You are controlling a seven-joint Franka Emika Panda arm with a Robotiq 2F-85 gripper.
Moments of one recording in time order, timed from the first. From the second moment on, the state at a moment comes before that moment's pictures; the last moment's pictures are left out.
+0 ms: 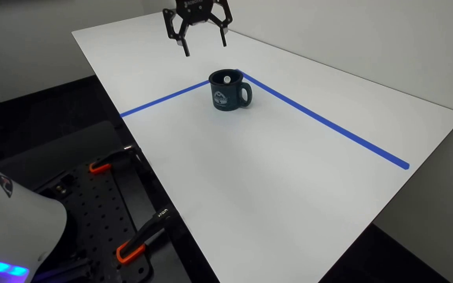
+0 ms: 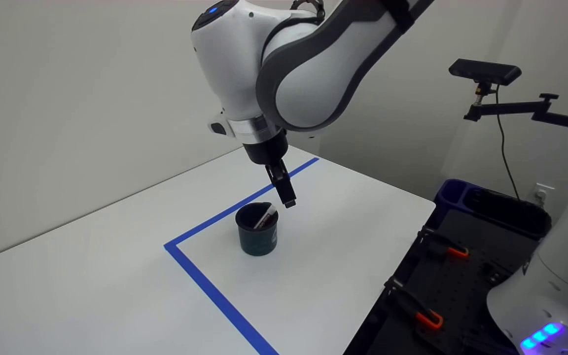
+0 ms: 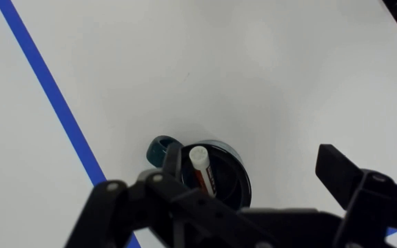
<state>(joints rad) 0.21 0.14 0.20 -2.28 -0.43 2.21 -0.31</state>
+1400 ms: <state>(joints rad) 0.21 0.48 0.19 -2.03 -0.51 2.24 -0.37</state>
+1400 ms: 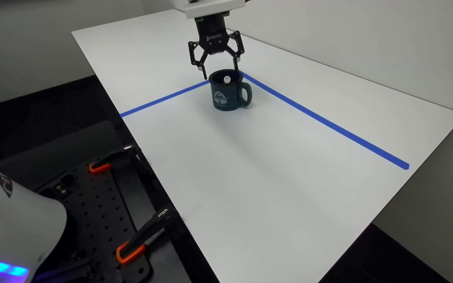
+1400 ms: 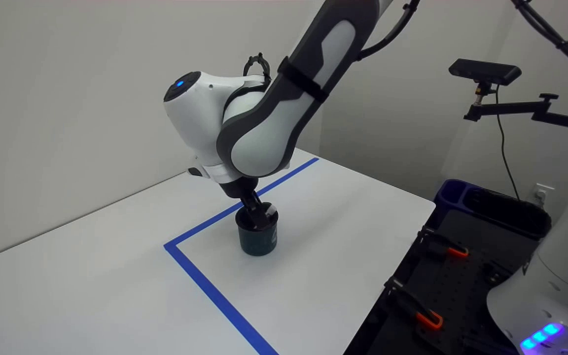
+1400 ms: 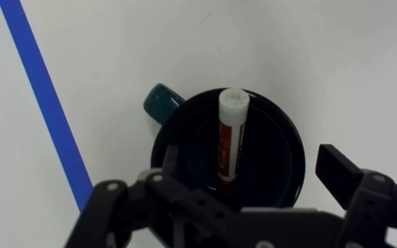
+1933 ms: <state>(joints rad) 0.21 0.51 0.18 -1.98 -0.51 2.24 -0.37</state>
